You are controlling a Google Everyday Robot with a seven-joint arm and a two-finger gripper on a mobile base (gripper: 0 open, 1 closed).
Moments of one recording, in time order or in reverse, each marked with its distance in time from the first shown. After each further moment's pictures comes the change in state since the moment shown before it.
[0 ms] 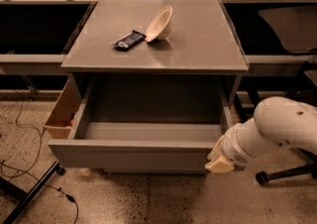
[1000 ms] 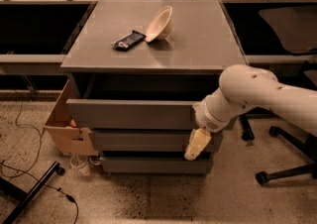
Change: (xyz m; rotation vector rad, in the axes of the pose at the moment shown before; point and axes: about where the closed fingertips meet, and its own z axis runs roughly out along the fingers) arm -0.075 -0.064 0.030 -0.028 -0.014 -0.102
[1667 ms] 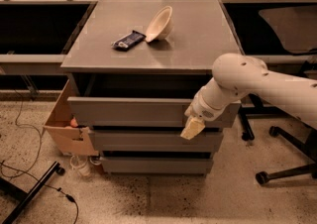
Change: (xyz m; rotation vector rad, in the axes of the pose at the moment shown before) arm -0.014 -0.031 0.012 -0.035 0.024 0.002
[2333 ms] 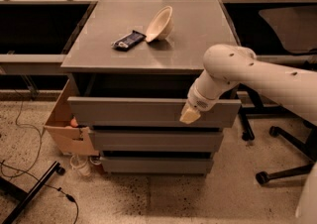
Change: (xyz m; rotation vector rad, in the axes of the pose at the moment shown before) arm -0.007 -0.032 0.004 0.016 0.050 0.012
